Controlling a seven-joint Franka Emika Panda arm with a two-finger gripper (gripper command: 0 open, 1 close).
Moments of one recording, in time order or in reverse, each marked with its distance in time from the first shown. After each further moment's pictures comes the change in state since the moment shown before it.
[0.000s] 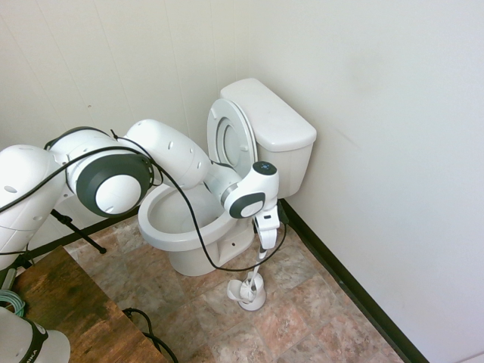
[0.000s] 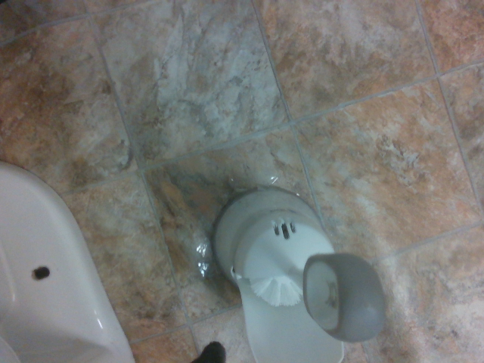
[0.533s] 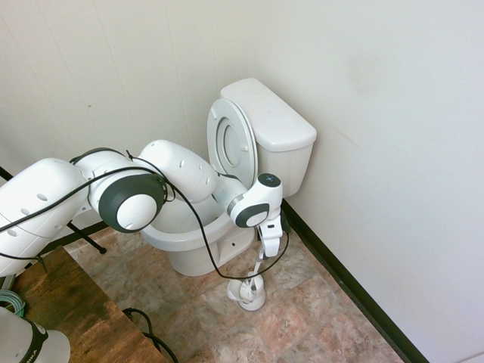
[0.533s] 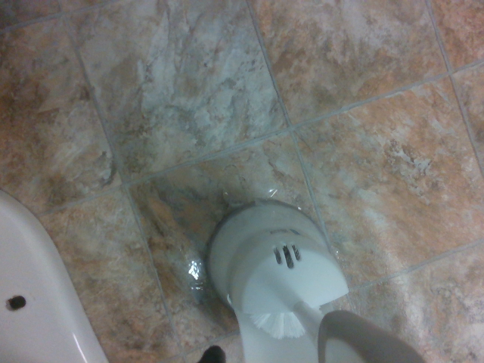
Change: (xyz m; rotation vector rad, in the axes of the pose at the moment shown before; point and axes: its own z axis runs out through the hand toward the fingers) arm 0.010 -0.014 0.049 -0.018 0.001 0.019
